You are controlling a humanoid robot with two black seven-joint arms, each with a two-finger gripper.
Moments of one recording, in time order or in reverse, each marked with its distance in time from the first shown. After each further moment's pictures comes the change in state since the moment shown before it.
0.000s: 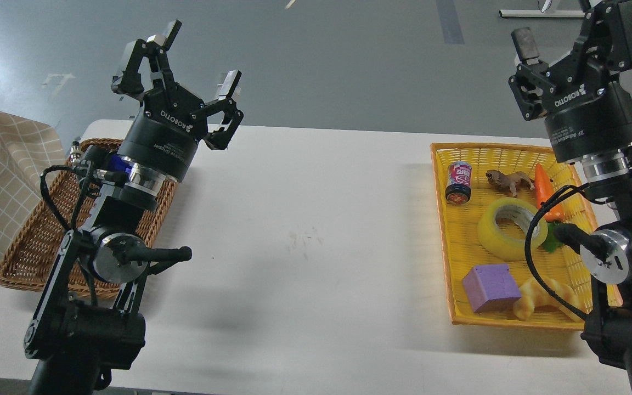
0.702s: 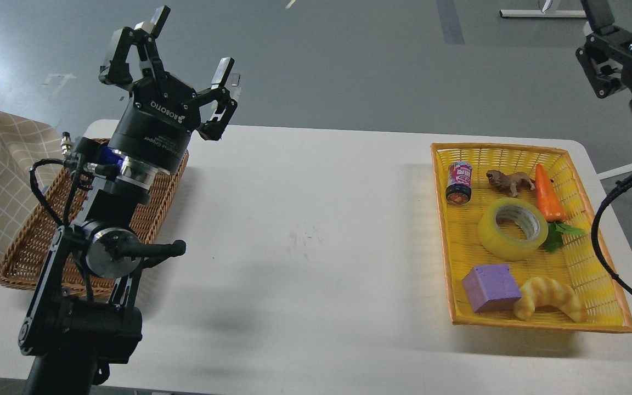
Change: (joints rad) left arm -0.009 0.000 -0.004 -0.010 0.001 -0.033 0.001; right arm -0.006 -0.151 0.221 -0.008 0.096 0.338 -0.017
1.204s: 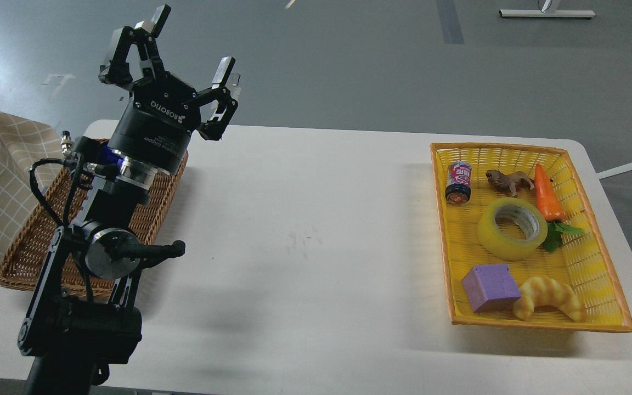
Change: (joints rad) left arm 0.003 0.000 -0.003 -0.002 0.000 -0.013 0.002; right arm -0.029 -0.176 0.152 -0.041 0.206 0.000 0.044
